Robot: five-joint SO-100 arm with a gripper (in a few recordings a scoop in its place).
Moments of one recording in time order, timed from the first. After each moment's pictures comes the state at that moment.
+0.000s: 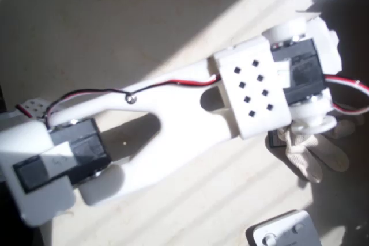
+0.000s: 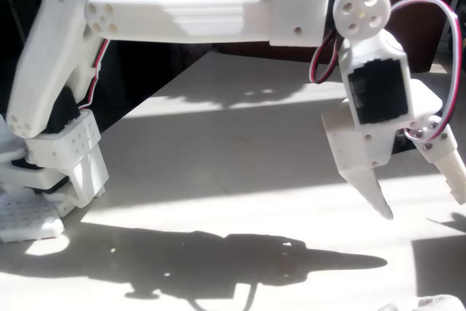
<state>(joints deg) -5.4 56.6 51.4 73.7 -8.1</state>
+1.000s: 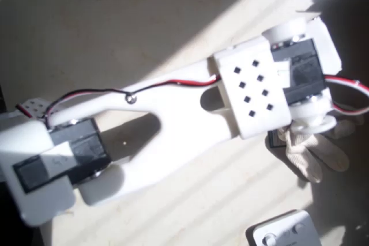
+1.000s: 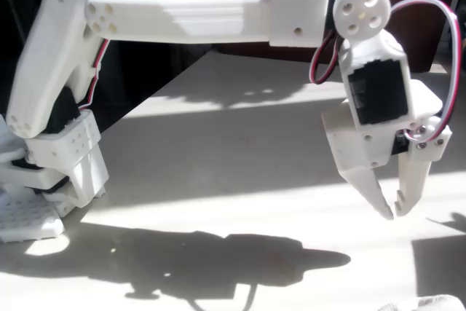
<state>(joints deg) -5.4 56.6 51.5 73.5 -7.5</state>
